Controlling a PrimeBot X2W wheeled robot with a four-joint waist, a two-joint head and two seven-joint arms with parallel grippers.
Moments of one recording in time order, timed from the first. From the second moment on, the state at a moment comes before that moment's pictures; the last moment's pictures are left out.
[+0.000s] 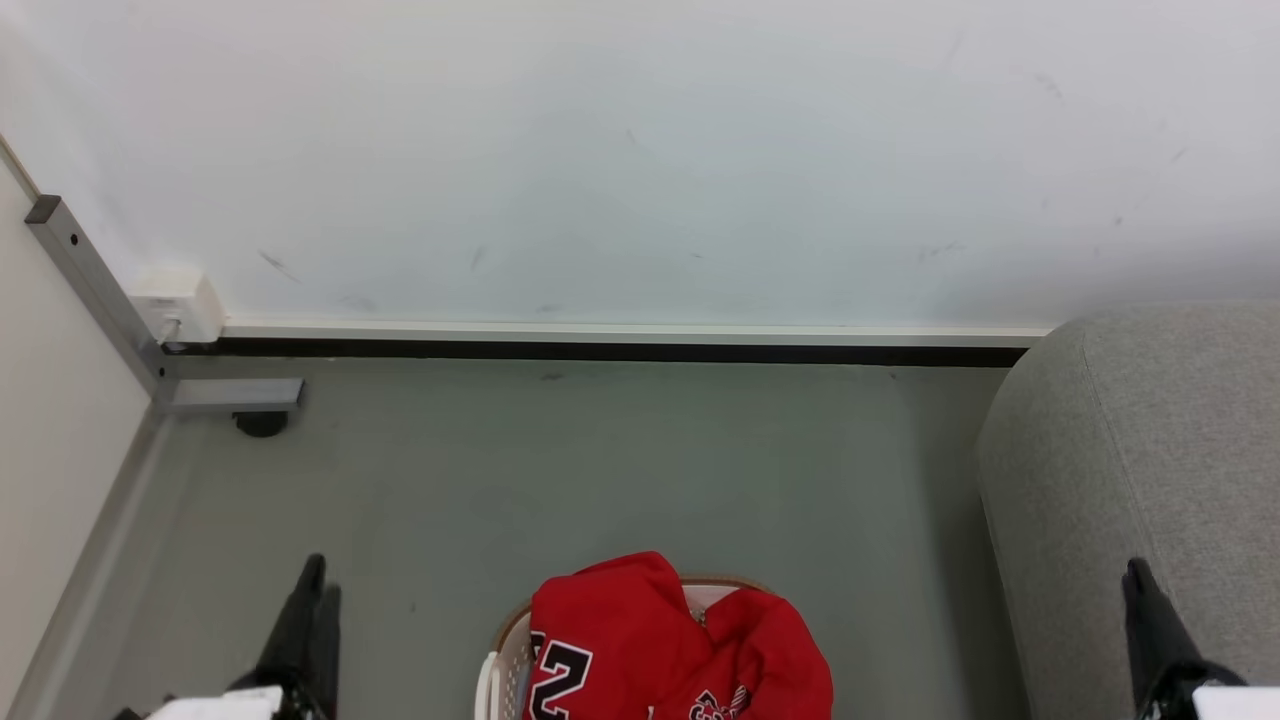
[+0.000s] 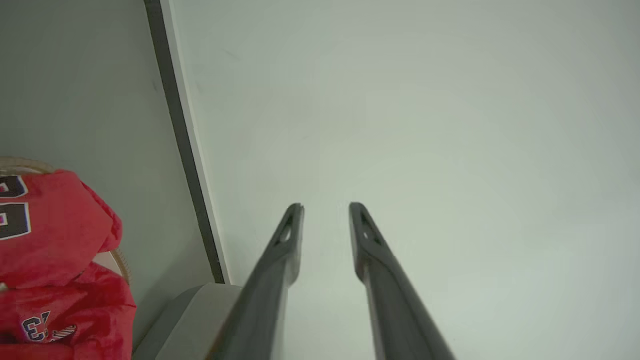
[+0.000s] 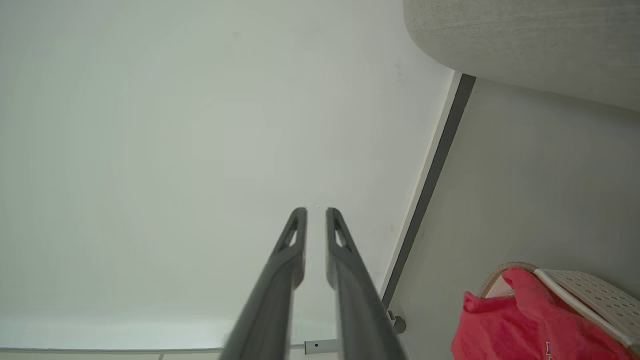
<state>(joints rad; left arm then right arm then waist) -0.09 0.04 0.11 0.27 -1.61 -0.13 0.11 -0.09 -0.04 -0.11 0.27 1.61 0.13 0.11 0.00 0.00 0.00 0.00</state>
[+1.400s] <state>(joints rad) -0.08 0.04 0.09 0.15 -0.96 -0.12 -0.06 -0.08 -0.04 0.02 0.19 1.15 0.13 -0.06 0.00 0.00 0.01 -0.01</state>
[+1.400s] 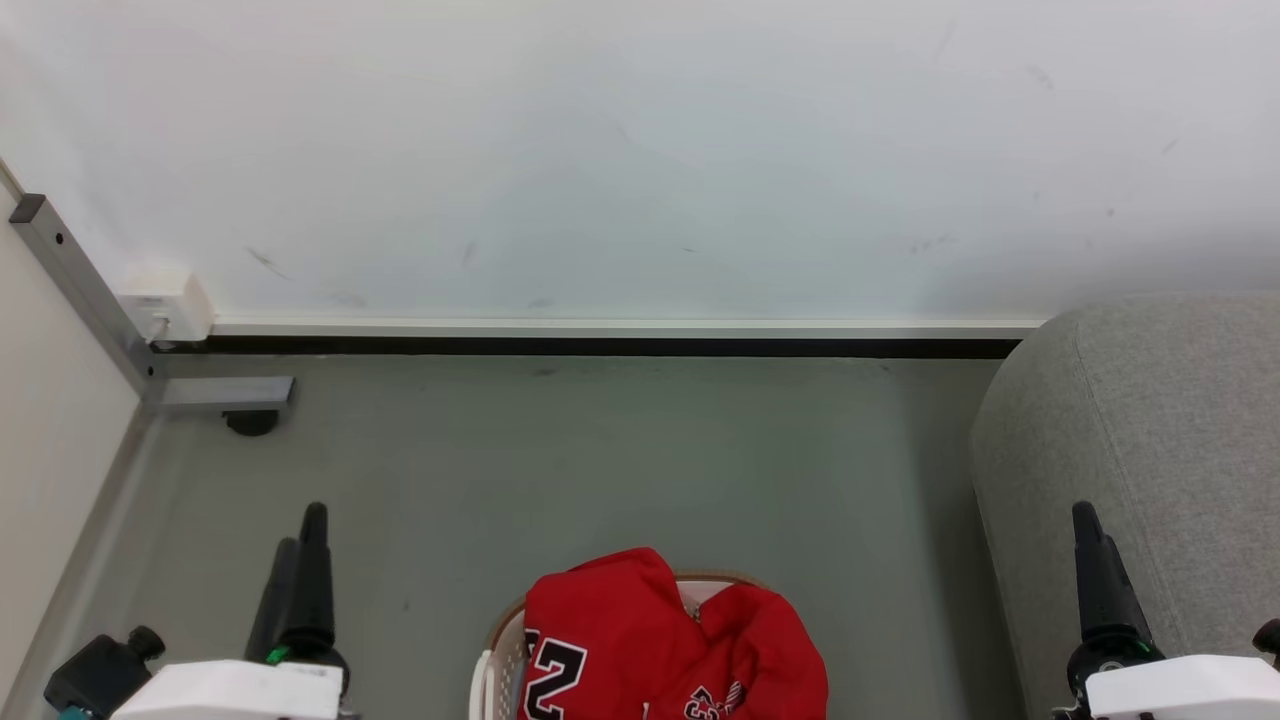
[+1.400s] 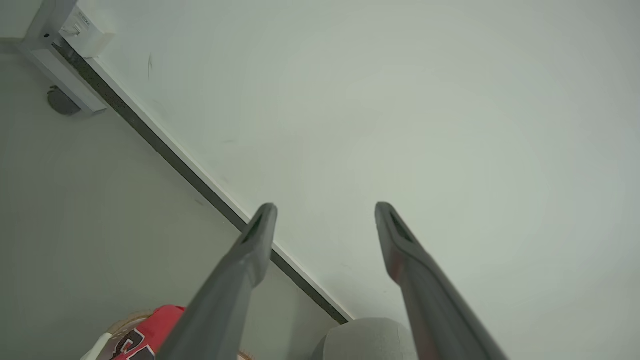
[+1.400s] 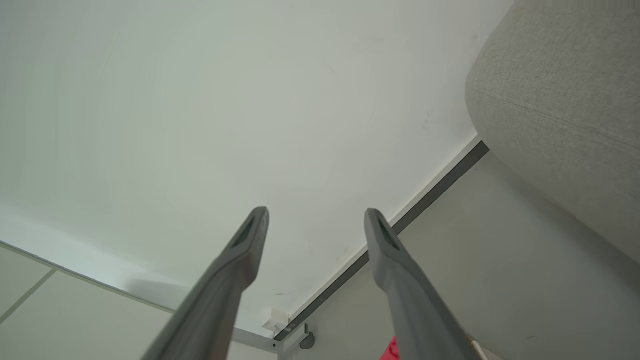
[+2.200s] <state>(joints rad) -0.07 0.05 0.06 0.14 -0.56 -0.12 -0.13 -0.10 -0.04 0.05 0.24 0.72 0.13 -0.13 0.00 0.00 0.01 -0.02</state>
